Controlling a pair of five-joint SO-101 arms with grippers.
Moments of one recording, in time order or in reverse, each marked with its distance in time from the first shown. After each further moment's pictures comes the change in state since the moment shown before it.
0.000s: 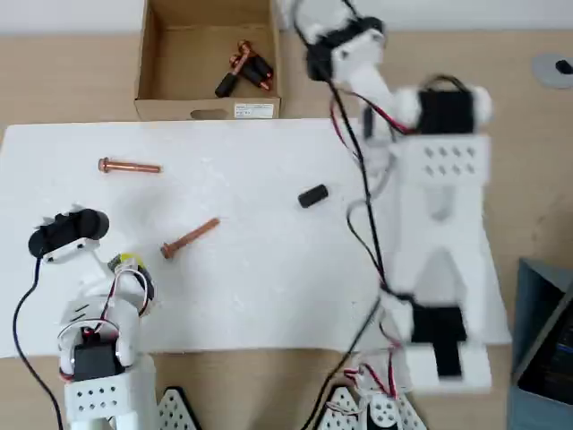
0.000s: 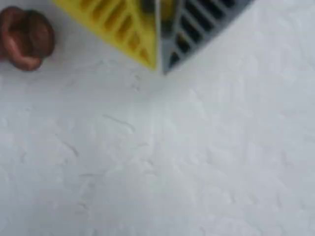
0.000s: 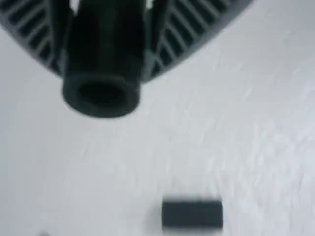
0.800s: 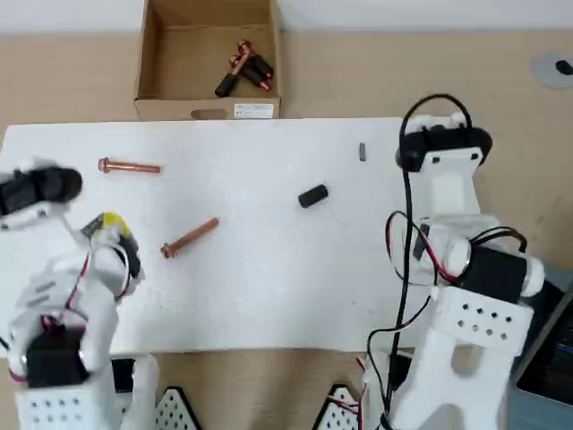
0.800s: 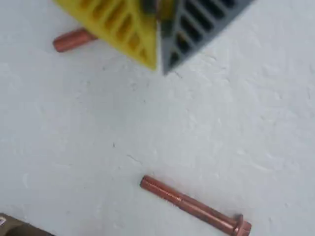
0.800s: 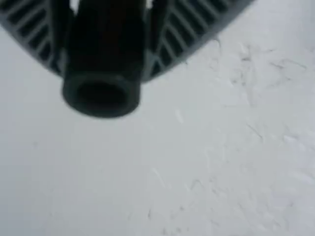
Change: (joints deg) left arm 4.7 28.8 -46.2 11.2 3.1; right arm 18.9 -44.3 53.9 -14.0 -6.9
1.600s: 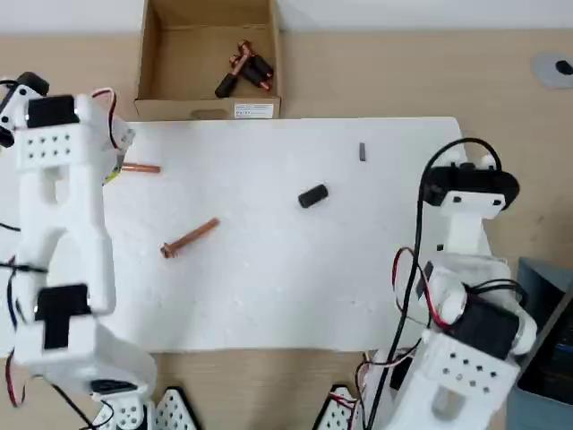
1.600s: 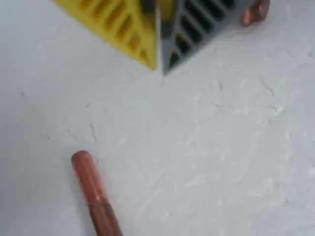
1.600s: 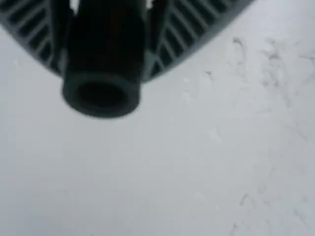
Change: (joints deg) left arm -3.5 83.3 -62.7 16.7 35.2; right arm 8.0 -16.3 12.7 -1.8 -2.5
